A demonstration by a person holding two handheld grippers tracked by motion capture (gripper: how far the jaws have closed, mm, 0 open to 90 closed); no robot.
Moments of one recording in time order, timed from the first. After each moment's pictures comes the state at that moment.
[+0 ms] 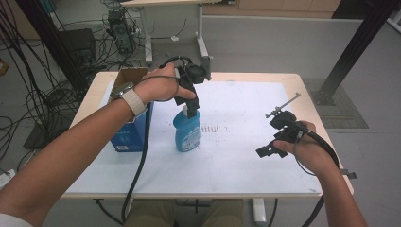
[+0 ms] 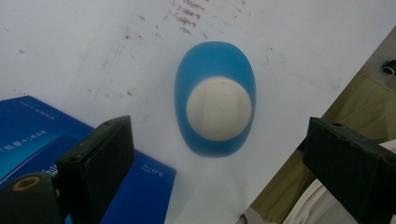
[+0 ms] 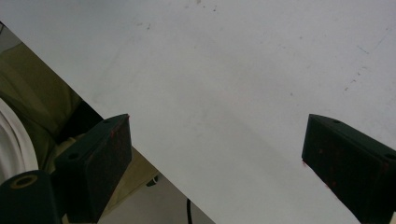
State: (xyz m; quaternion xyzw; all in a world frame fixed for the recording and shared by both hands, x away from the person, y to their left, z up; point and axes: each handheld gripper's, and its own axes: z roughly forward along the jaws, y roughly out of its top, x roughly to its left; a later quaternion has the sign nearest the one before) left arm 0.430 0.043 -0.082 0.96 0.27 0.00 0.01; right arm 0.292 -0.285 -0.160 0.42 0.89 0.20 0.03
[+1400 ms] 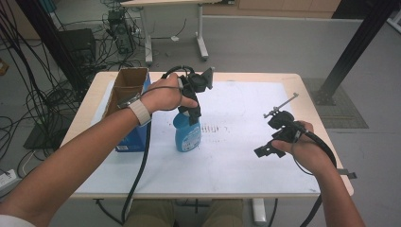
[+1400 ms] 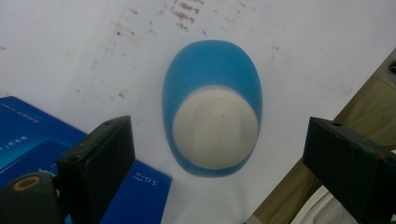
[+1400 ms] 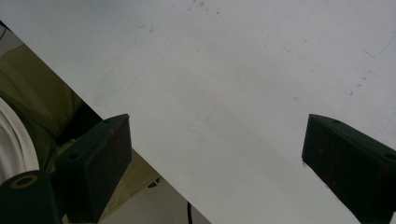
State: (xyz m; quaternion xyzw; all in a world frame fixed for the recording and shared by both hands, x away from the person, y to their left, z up) left arm 0.428 0.037 -0.105 0.96 0.28 0.00 0.01; right arm 0.294 -0.283 -0.163 0.41 0.89 0.20 0.03
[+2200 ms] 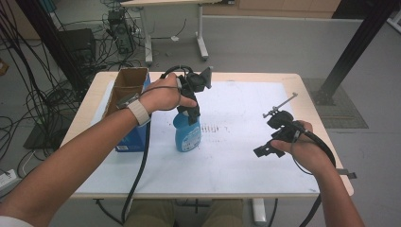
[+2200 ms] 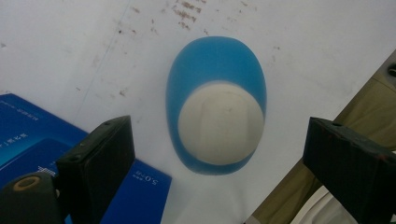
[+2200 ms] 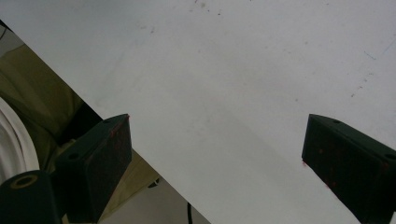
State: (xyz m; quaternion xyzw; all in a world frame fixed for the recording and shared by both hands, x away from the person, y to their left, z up) left arm 0.429 0.041 -0.105 0.96 0.28 0.00 0.01; right arm 0.295 -0.282 -0.163 0.41 0.89 0.20 0.03
